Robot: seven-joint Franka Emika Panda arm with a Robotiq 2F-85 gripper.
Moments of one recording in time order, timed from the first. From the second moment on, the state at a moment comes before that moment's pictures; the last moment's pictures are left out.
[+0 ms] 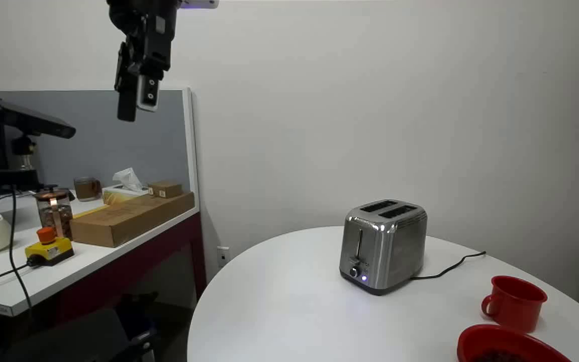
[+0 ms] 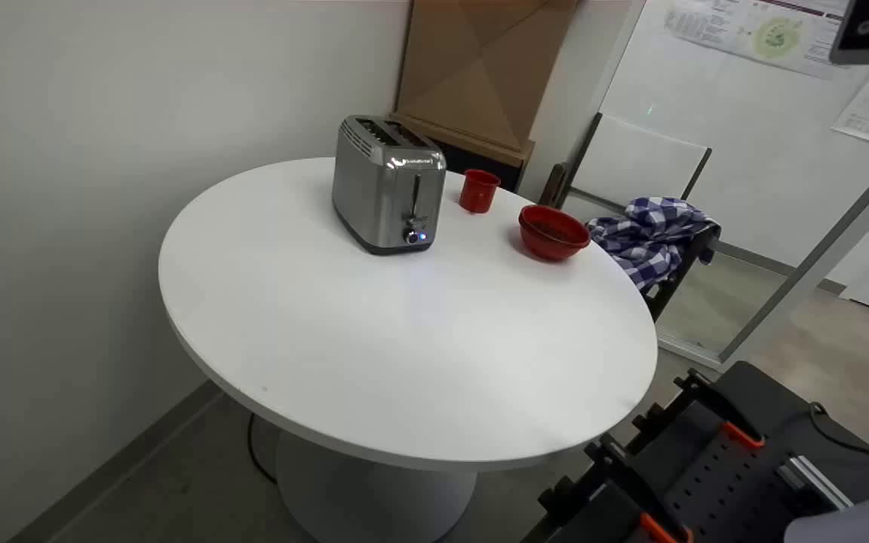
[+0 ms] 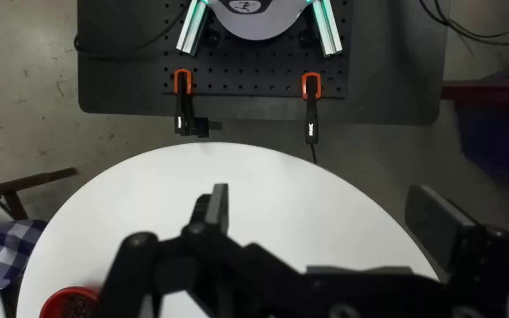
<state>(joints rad) 0.09 -0.81 0.23 -2.55 0.05 1.51 0.23</state>
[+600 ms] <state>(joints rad) 0.05 -0.79 0.17 -2.59 0.05 1.69 0.25</state>
